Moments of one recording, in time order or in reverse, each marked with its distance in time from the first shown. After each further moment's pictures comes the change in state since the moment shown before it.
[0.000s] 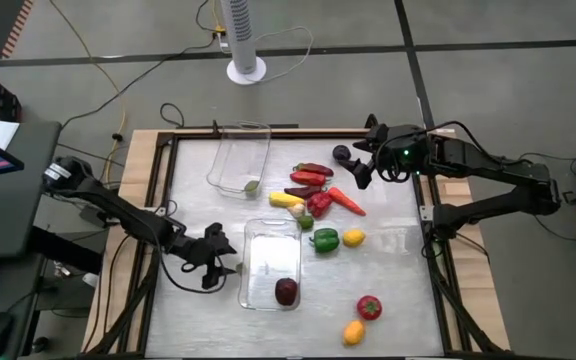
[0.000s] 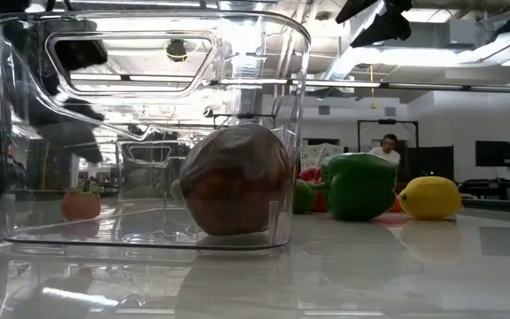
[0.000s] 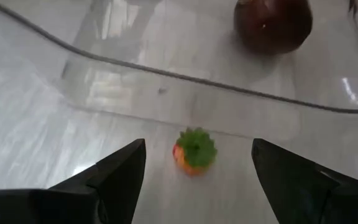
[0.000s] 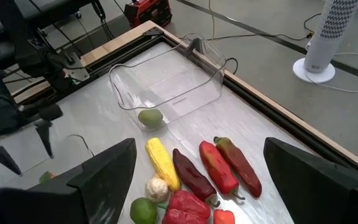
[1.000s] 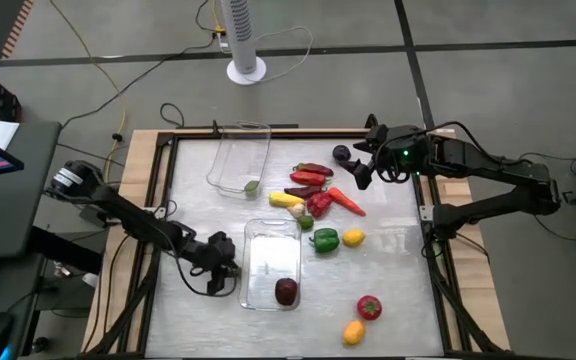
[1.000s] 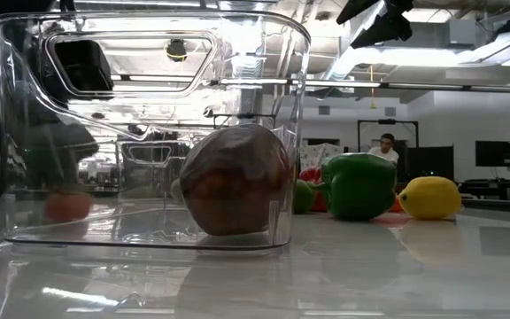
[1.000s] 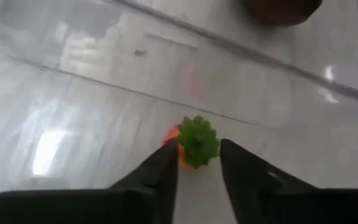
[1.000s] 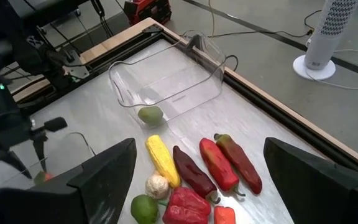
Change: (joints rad) left arm 0.026 0.091 0.013 0.019 0.141 -0.133; right arm 0.003 0.000 0.000 -0.011 -0.001 0.011
